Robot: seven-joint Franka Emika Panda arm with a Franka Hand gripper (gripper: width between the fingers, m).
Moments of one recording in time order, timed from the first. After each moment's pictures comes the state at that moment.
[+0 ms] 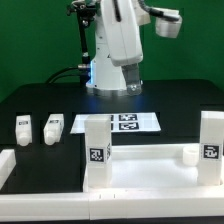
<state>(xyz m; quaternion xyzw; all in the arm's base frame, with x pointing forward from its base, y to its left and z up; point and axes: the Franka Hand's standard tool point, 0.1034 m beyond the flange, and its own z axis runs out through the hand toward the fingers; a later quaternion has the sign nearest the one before) 0.604 0.003 0.162 -0.68 0.73 0.03 0.09</state>
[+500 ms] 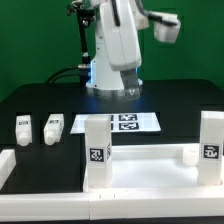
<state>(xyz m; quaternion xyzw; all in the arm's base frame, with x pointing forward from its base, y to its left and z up) 0.594 0.001 0.148 -0.68 0.72 0.03 0.08</state>
